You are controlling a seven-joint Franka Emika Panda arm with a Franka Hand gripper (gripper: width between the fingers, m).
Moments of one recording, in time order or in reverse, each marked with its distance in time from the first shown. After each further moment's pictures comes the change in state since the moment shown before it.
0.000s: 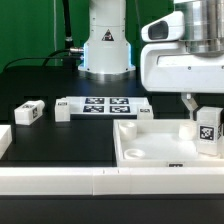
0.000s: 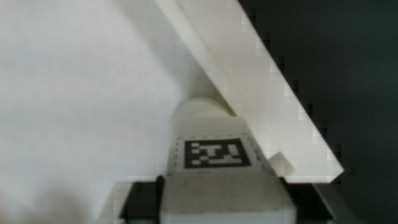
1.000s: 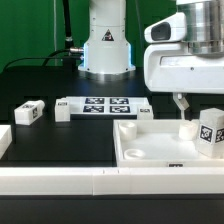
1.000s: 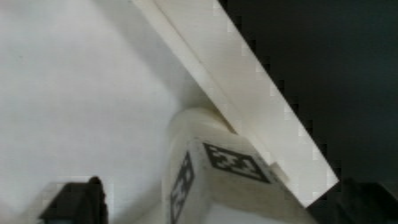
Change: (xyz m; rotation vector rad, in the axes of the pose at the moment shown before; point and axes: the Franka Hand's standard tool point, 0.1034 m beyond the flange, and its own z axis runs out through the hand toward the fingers) arm 0.001 0.001 -0.001 -0.001 -0.006 -0.336
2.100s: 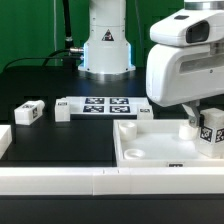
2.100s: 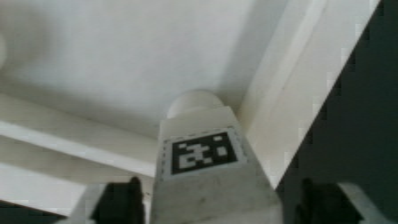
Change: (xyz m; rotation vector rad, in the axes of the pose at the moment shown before) arm 0.004 0.000 0.000 -0.059 -0.047 -0.849
